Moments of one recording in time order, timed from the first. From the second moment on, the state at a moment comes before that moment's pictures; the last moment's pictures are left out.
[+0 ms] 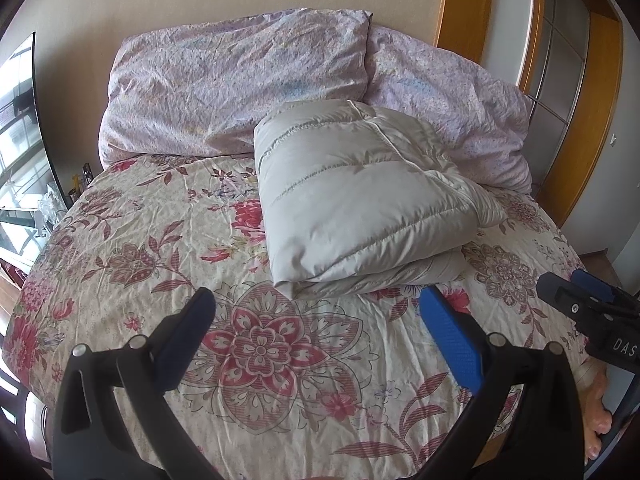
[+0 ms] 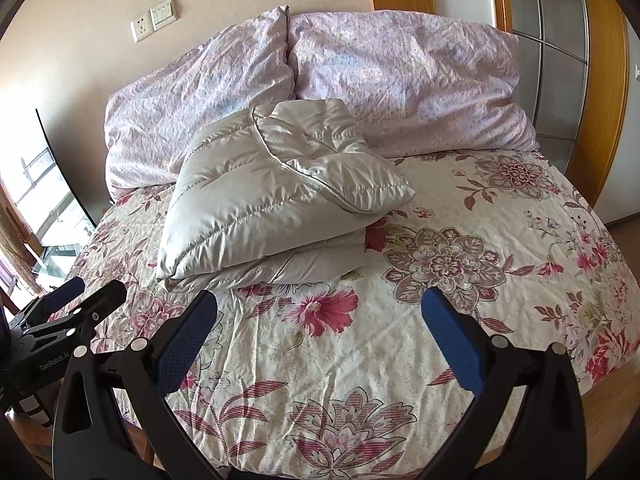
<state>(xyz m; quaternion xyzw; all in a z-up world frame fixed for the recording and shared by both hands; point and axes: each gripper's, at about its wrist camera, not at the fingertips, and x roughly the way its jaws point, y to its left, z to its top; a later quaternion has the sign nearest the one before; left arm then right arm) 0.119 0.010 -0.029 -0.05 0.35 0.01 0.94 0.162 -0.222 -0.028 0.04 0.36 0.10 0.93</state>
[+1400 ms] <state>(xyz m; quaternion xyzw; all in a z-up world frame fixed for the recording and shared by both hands) 0.125 0.007 -0.036 -0.05 0.36 0.00 0.93 0.166 -0.226 -0.033 0.05 0.37 0.10 0.92</state>
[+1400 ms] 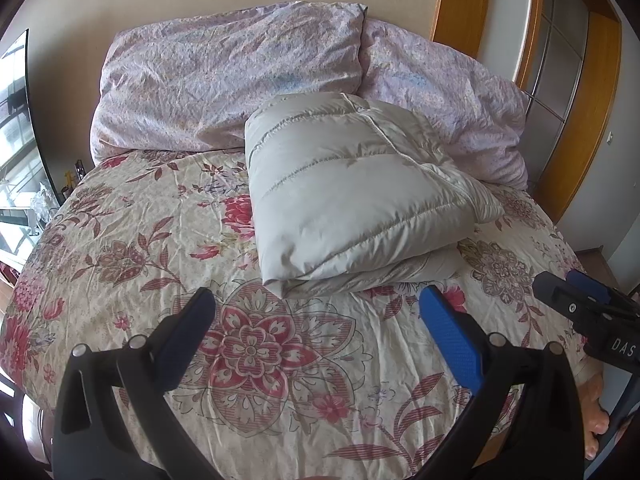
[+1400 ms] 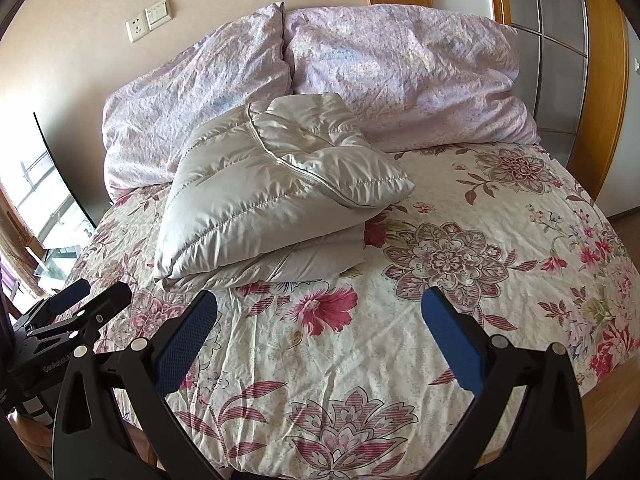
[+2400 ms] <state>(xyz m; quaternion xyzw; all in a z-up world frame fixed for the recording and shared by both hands) 0.128 0.010 -0.039 -0.06 0.36 -0.01 0.93 0.169 -0.224 -0.035 0.05 0.37 0.10 0.92</state>
